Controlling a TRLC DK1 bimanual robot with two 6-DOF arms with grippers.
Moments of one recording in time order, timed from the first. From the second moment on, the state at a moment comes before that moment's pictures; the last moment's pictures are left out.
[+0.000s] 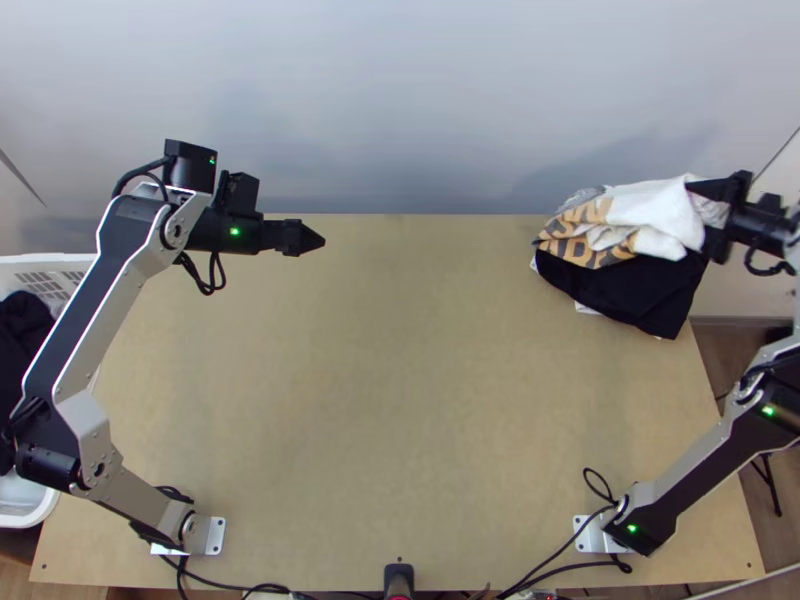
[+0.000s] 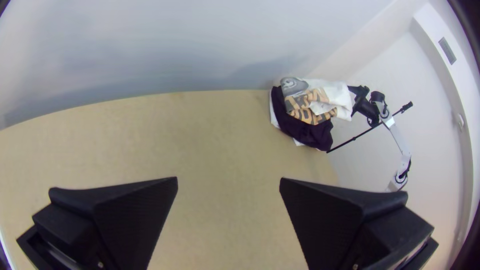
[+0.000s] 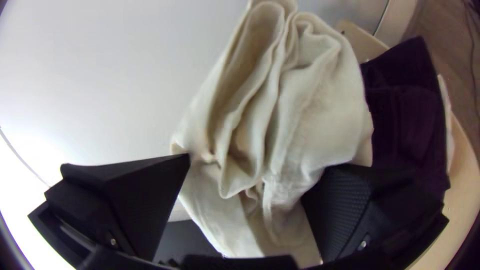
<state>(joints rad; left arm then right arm) -0.19 1.67 1.81 -0.92 0.55 -0.13 -0.56 2.03 1.95 -0.70 -0.98 0.77</state>
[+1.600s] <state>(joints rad) -0.15 1.67 1.84 -0.91 0.56 -0.12 -0.27 1.95 1.14 0.65 0.19 -0.11</state>
